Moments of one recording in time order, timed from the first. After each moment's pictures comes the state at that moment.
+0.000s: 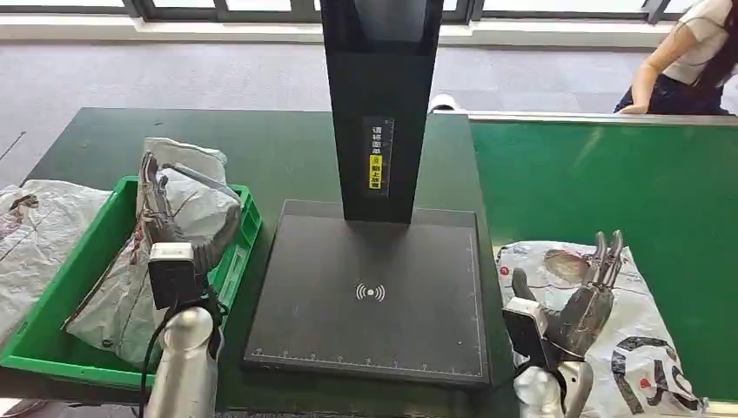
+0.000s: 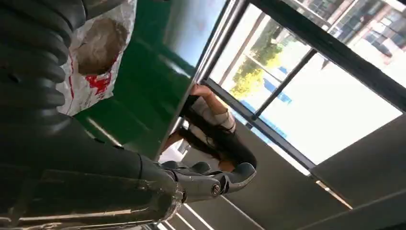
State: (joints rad) left arm -0.21 -0.29 0.10 -1.42 -0.42 0.35 -0.70; right arm -0.07 0.25 -0.17 -1.25 0.73 -0.70 -0.65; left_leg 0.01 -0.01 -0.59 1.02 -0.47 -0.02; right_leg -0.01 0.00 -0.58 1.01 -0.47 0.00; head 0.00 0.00
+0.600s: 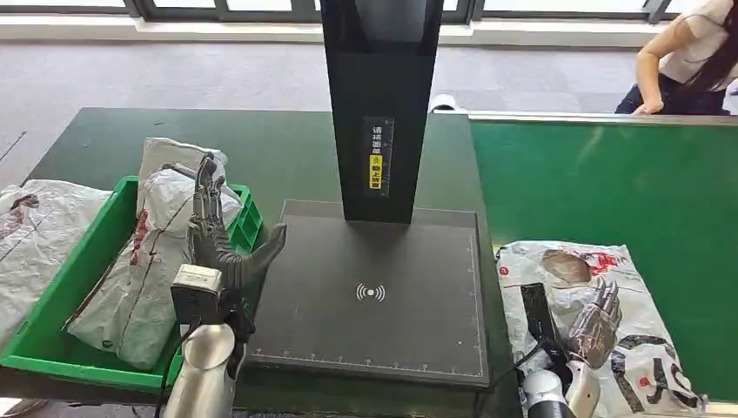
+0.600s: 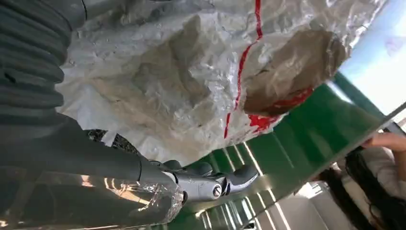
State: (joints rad) left arm -0.15 -0.28 -0.08 -1.48 -0.35 0.28 -0.70; right arm -0.26 0.18 -0.50 -0.74 1.06 -0.70 -0.25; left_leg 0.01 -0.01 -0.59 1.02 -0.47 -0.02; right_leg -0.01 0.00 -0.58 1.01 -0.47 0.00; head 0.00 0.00
